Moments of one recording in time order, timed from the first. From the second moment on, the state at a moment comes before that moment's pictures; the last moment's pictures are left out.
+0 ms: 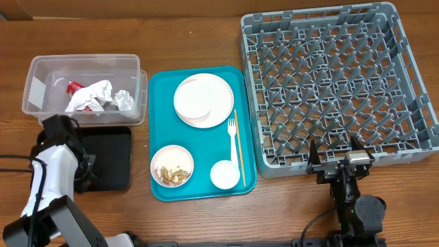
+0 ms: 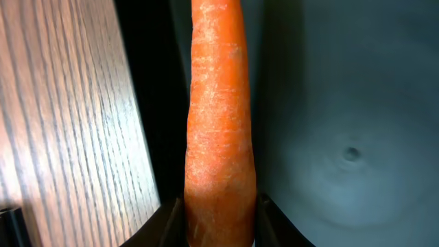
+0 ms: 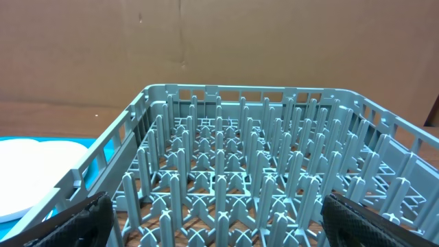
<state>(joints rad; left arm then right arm) 0.49 1.51 0.83 -0.82 -0.33 -0.92 0.04 0.01 0.02 -0.04 -0.04 -0.03</state>
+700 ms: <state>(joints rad) 0.51 1.51 0.83 -0.78 -0.15 -0.81 0.04 0.01 0.02 -0.03 -0.04 -0.03</state>
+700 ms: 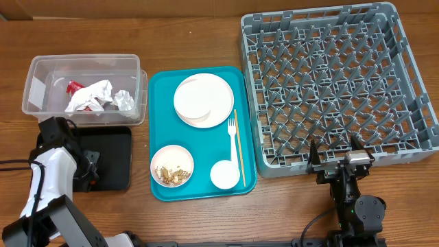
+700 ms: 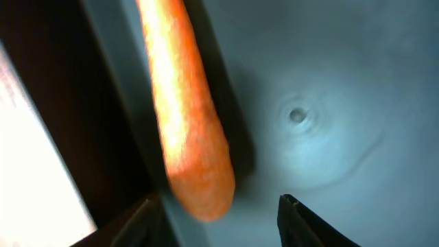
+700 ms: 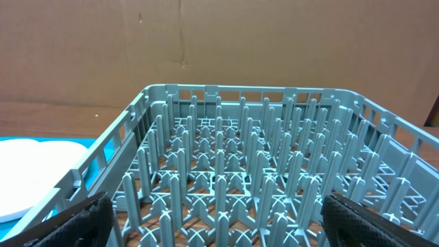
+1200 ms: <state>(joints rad) 0.51 1.51 1.15 -1.05 0.04 -0.71 0.04 0.01 0.02 -0.03 -0.04 -0.03</state>
